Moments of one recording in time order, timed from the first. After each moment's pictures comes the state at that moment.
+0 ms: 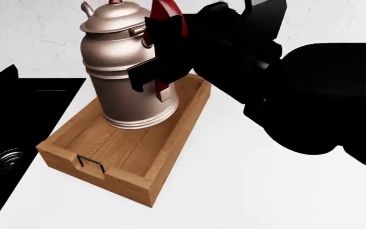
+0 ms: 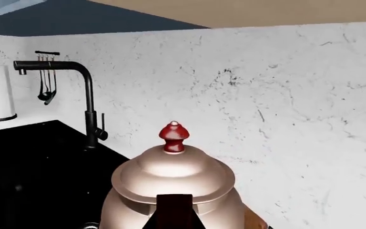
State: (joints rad) left arm -0.54 -0.96 -0.26 0.42 -1.40 -0.86 -0.55; right arm 1.64 0.59 -1.00 -0.37 1.77 0.50 0.69
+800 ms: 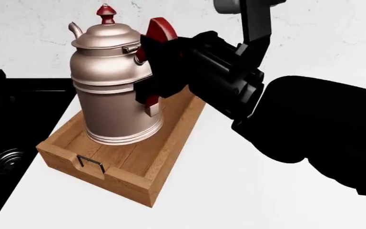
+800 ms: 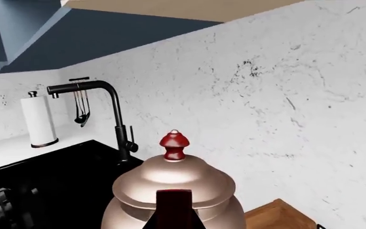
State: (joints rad) left arm -0.45 -0.98 -0.33 0.42 -1.39 -0.83 -0.53; right arm 1.42 0.58 -0.98 -0.35 1.66 0.34 0.52
